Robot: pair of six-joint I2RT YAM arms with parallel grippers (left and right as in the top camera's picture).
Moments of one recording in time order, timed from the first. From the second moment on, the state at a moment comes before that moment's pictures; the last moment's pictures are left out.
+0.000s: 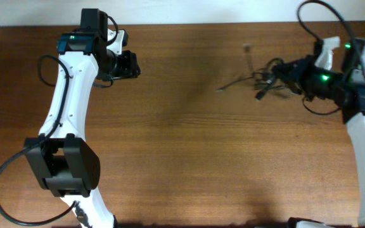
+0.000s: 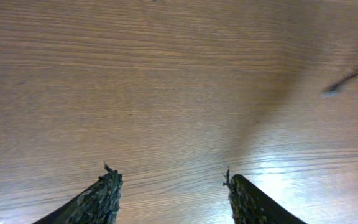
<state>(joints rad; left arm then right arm) -0.02 1.97 1.90 -1.15 0.23 -0.08 -0.16 1.43 1.38 -0.78 -0.77 0.62</state>
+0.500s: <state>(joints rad) -0.02 1.97 1.90 -1.14 0.19 -0.08 0.14 1.43 1.38 -0.73 -0.60 0.56</state>
